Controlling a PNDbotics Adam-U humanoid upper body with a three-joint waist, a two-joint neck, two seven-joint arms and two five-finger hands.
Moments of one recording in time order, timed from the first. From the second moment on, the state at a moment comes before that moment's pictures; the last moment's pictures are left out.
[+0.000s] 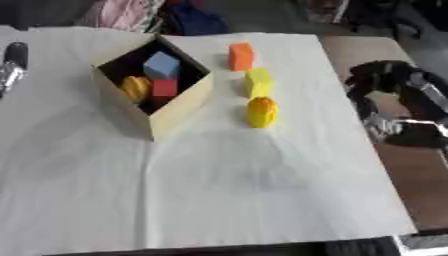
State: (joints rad) left arm -0.23 0.80 -0.07 -1.98 -0.11 -0.10 0.01; right arm -0.50 -0.58 0.03 -1.36 0.03 -0.53 0.55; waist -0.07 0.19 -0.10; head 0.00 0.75
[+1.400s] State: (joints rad) left arm -0.12 0.51 -0.07 -1.98 -0.12 -0.11 -0.04; right arm -0.76 -0.38 0.03 -0.85 0.86 -0.76 0.40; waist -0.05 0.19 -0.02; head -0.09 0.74
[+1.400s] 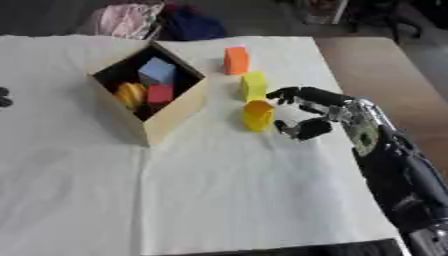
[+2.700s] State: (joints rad) left arm -0.14 0.46 -0.09 -1.98 -0.10 -0.09 -0.07; right arm -0.84 -0.36 0.05 -0.98 0.60 -0.84 0.30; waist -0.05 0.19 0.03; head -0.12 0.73
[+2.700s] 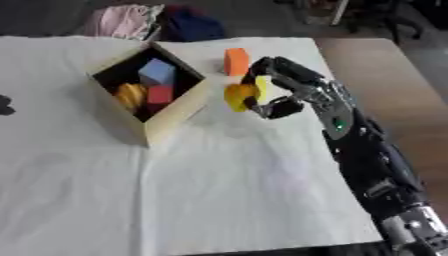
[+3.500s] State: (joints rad) left arm -0.24 0.39 -0.13 -1.98 -0.03 -0.11 -0.16; right arm -0.93 -0.29 0.01 -0.95 0.65 -0.77 0.36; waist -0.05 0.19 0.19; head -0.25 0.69
